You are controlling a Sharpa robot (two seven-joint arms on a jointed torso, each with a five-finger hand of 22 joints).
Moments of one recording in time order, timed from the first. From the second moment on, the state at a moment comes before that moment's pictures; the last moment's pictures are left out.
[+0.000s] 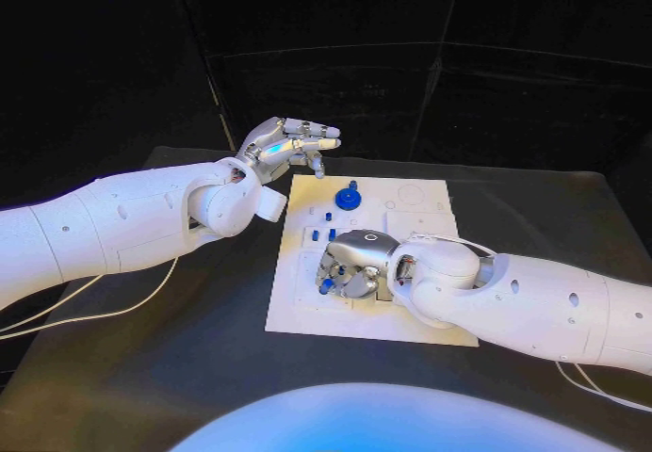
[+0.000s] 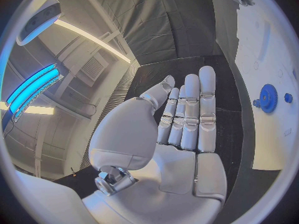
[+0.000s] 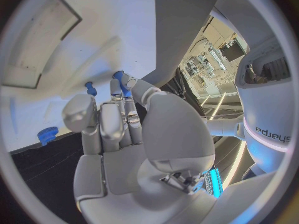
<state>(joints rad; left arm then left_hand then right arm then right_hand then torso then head) 1.23 -0.76 -0.10 1.36 -0.05 -0.10 0.48 1.26 0.01 0.33 -0.23 0.04 1.03 0.18 0.09 0.07 1.03 0.12 0.24 0.07 1.13 0.03 0.79 0.59 0.17 1.17 0.13 0.64 0.67 1.09 -0.57 -0.12 1.60 -1.60 -0.16 -0.09 1.32 -0.06 0.48 -0.13 0.12 1.14 0.13 0.09 0.08 1.21 0.05 0.23 0.08 1.47 -0.03 1.25 1.04 0.12 1.39 0.07 1.22 0.94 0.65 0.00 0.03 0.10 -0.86</state>
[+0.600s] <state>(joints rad) 1.23 -0.76 -0.10 1.36 -0.05 -0.10 0.48 1.26 0.01 0.33 -0.23 0.04 1.03 0.18 0.09 0.07 1.03 0.12 0.24 0.07 1.13 0.03 0.79 0.59 0.17 1.17 0.13 0.64 0.67 1.08 -0.55 -0.12 1.58 -1.62 -0.17 -0.11 1.26 -0.11 0.43 -0.11 0.16 0.90 0.13 0.06 0.06 1.17 0.06 0.22 0.08 1.47 -0.02 1.23 0.99 0.12 1.36 0.07 1.18 0.89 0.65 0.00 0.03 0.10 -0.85</state>
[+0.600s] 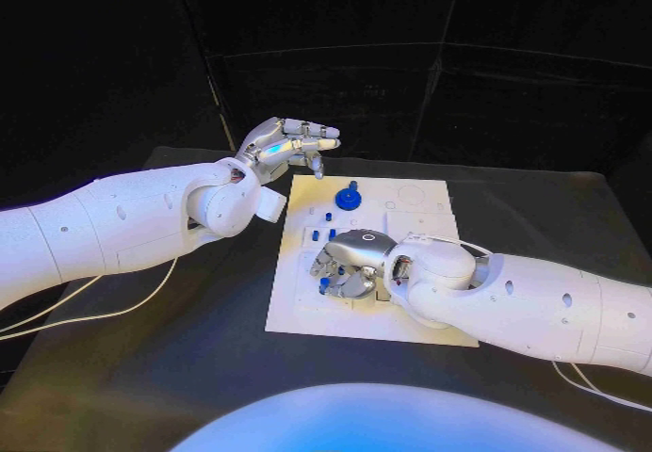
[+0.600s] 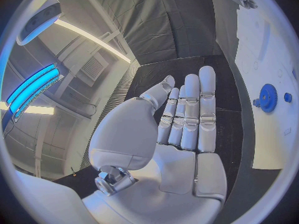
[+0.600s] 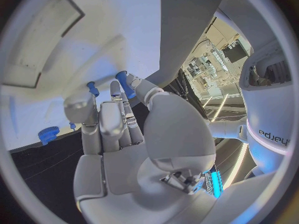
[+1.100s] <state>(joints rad) 1.23 -0.77 -0.10 1.36 -0.05 -0.10 0.48 1.26 0.01 0.33 -0.23 0.04 1.03 0.18 0.09 0.07 1.03 0.12 0.24 0.07 1.13 0.03 0.79 0.59 0.17 1.17 0.13 0.64 0.67 1.08 -0.62 -0.12 1.64 -1.61 -0.31 -0.06 1.27 -0.13 0.41 -0.12 0.22 0.90 0.13 0.07 0.07 1.20 0.04 0.26 0.10 1.46 -0.03 1.23 1.01 0.12 1.36 0.07 1.18 0.90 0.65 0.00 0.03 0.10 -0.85</state>
